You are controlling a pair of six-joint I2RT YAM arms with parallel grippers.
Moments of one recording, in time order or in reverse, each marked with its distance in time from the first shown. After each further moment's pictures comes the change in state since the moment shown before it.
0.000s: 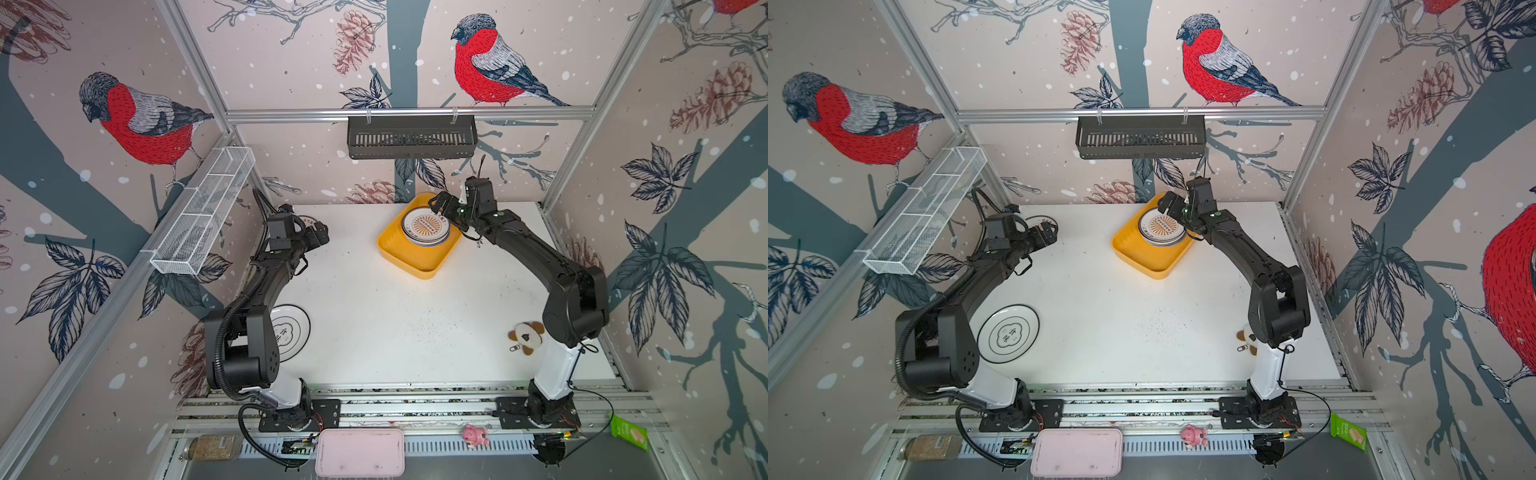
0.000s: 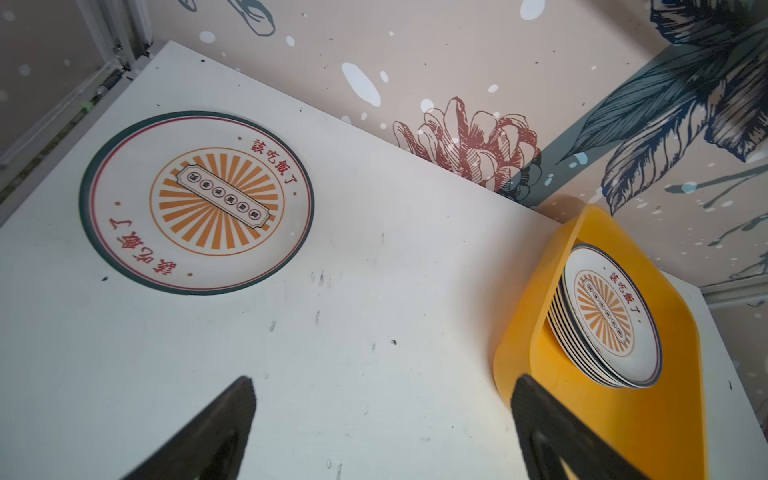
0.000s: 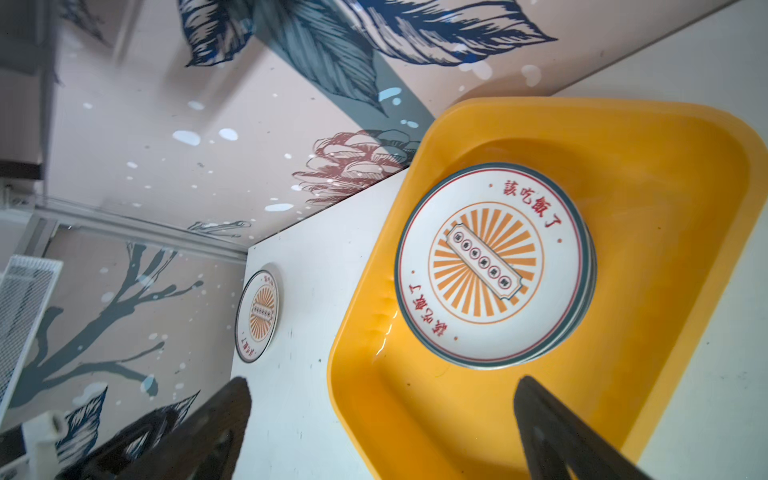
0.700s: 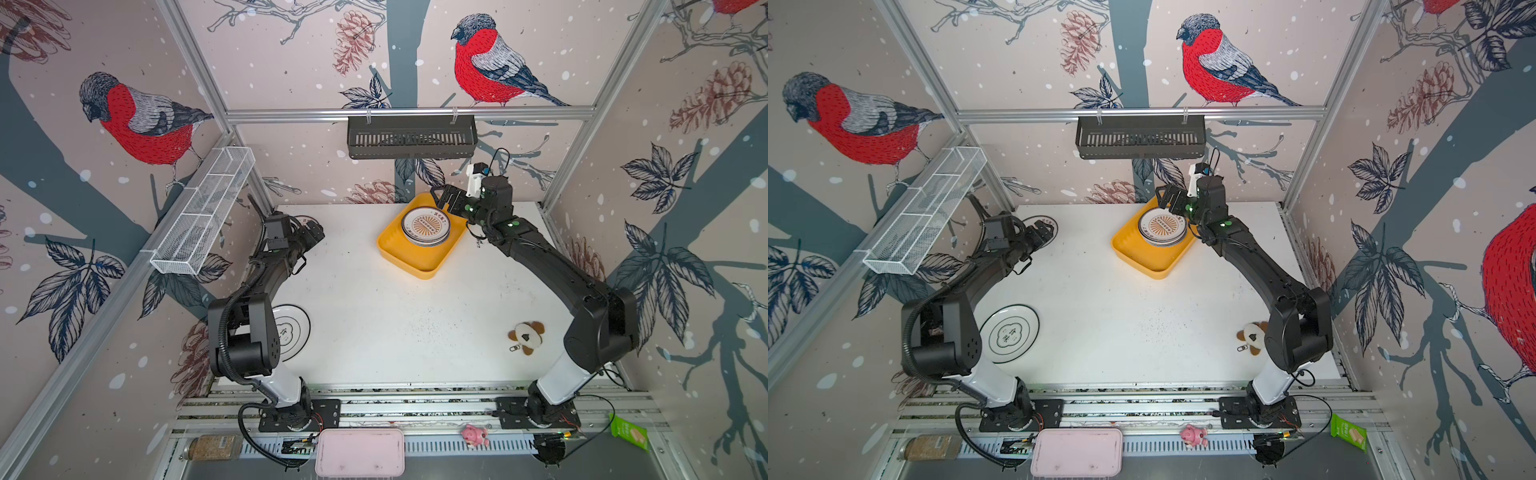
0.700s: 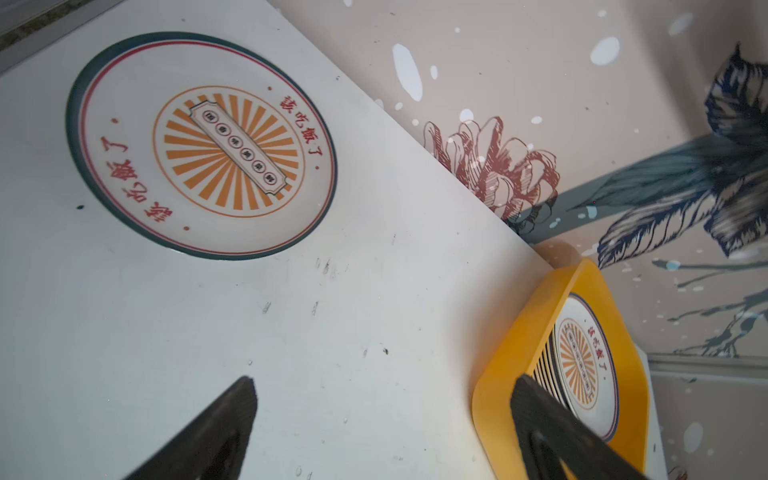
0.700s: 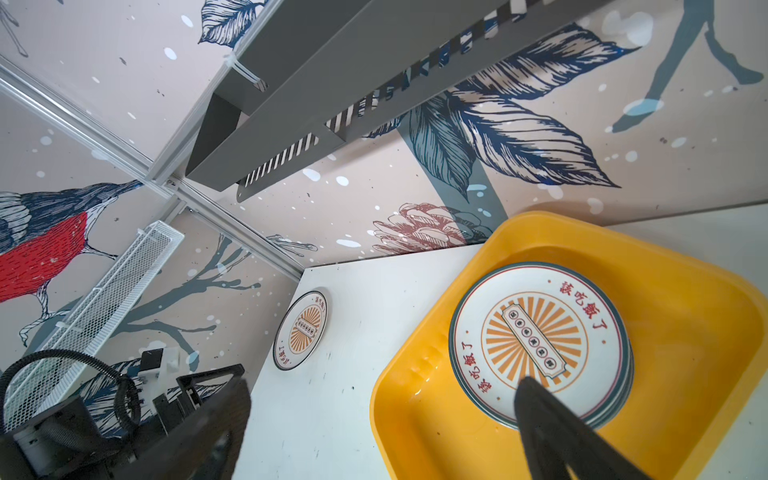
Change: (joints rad) left arm 0.063 0.102 0.023 0.028 0.061 -0.290; right arm 0.008 -0.169 -0.163 0.274 -0.034 -0.154
